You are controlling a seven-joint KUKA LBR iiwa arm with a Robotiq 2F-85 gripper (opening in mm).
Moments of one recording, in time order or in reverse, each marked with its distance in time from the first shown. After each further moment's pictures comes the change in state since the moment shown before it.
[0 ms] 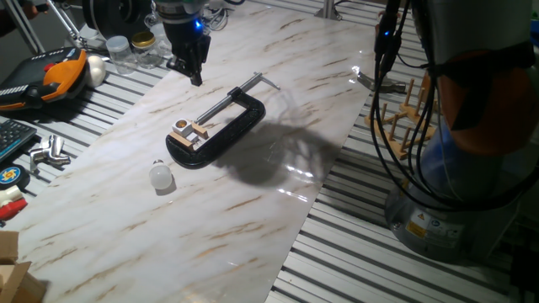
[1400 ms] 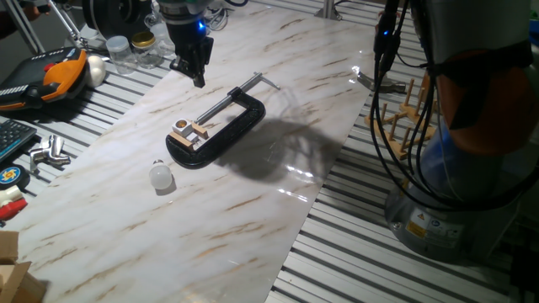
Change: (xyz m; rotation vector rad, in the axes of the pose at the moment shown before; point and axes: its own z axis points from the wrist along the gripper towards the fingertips) arm 0.004 -0.004 0.007 -0.020 0.013 0.000
